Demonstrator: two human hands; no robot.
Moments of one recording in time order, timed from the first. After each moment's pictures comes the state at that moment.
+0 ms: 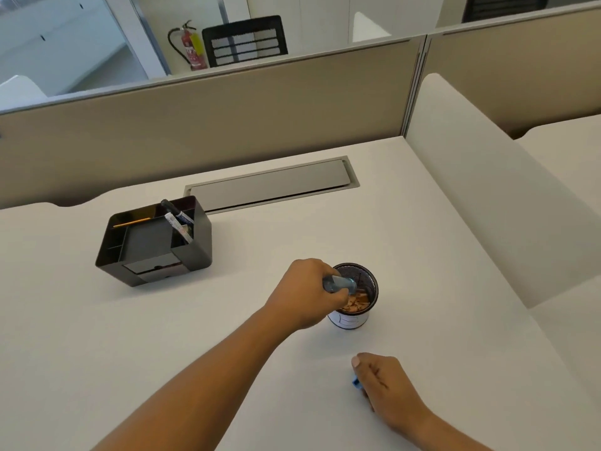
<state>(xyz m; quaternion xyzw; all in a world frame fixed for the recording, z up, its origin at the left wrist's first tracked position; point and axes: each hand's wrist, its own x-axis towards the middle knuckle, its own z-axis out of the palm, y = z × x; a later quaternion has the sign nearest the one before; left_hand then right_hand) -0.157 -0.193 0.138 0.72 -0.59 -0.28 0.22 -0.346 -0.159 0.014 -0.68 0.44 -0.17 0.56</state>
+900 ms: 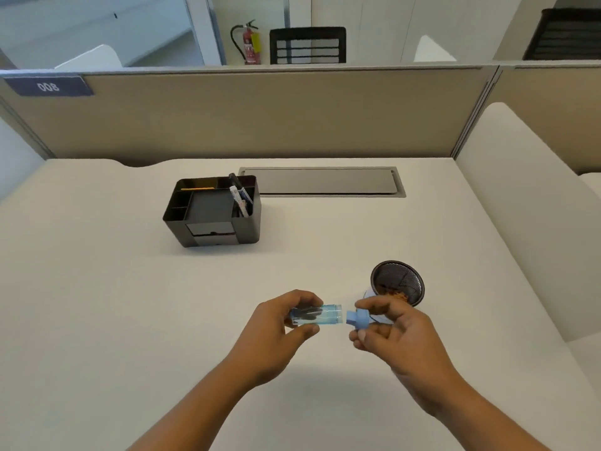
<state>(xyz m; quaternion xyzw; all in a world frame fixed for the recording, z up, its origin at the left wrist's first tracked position) -0.103 -0.045 0.133 0.73 -0.48 -0.31 0.38 -0.297 -0.142 0.136 -0.57 0.36 -0.27 0.69</state>
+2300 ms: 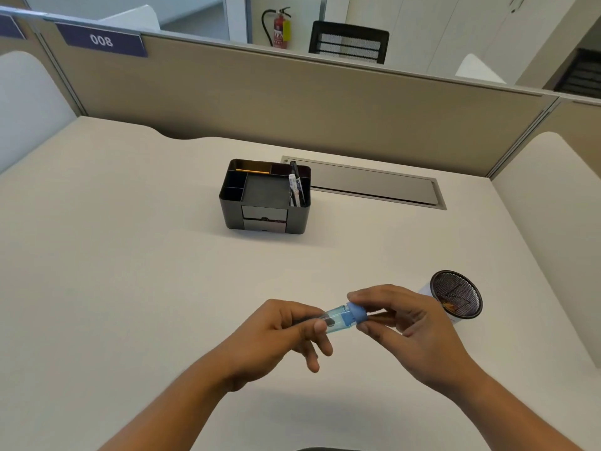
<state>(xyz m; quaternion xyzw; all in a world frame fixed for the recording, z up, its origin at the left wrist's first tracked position) -0.015 0.038 0.147 0.56 -0.41 -0.56 0.46 -0.206 -0.100 0.164 -0.79 0.21 -0.23 0.53</state>
